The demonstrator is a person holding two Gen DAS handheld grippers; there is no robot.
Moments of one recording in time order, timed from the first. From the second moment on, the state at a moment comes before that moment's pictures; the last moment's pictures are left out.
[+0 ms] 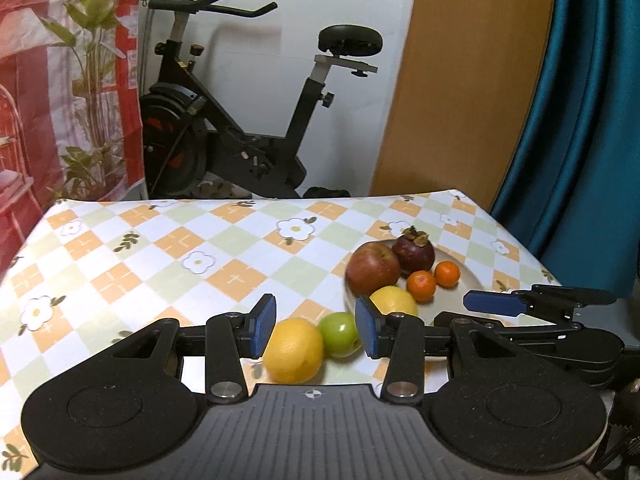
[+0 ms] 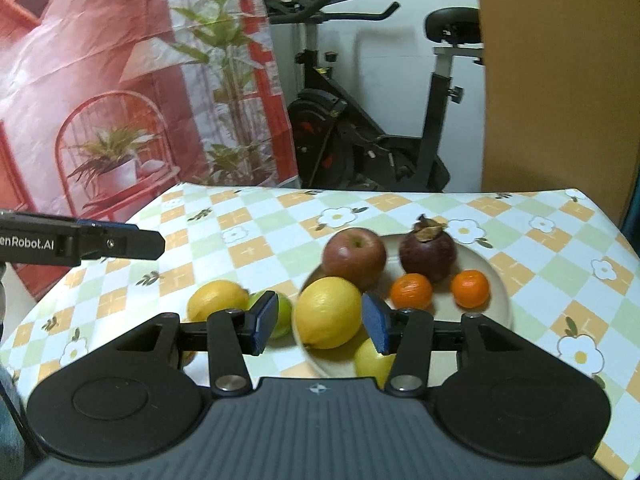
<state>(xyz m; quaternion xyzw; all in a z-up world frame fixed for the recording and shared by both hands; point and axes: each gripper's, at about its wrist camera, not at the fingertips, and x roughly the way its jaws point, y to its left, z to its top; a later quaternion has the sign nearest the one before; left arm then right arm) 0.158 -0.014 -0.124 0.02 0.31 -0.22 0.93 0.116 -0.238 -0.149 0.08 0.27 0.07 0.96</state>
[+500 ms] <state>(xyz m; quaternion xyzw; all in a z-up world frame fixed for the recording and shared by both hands) 0.160 0.029 -0.118 -0.01 0.30 -0.17 0.94 0.115 -0.212 -0.156 0.05 0.28 0.10 0.95</state>
